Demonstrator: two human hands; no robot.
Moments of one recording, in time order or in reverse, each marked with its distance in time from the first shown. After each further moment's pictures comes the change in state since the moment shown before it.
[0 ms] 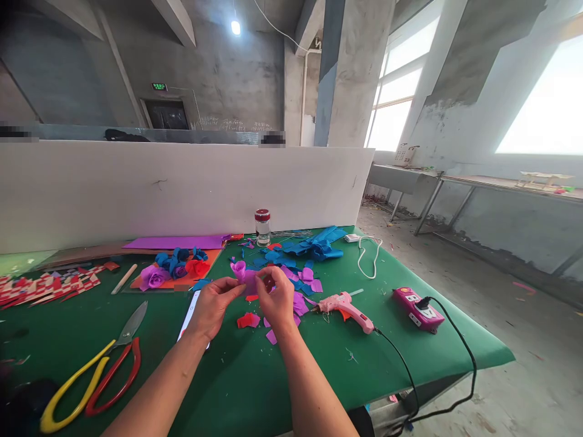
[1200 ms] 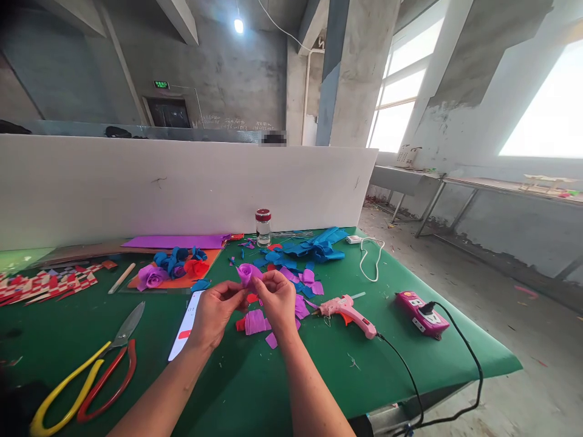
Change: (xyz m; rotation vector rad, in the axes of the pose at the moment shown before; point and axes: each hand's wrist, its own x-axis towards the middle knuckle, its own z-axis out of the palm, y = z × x) left_hand -0.012 0.002 0.014 0.058 0.050 0.012; right_hand -0.001 -0.005 0.001 0.445 -0.072 0.404
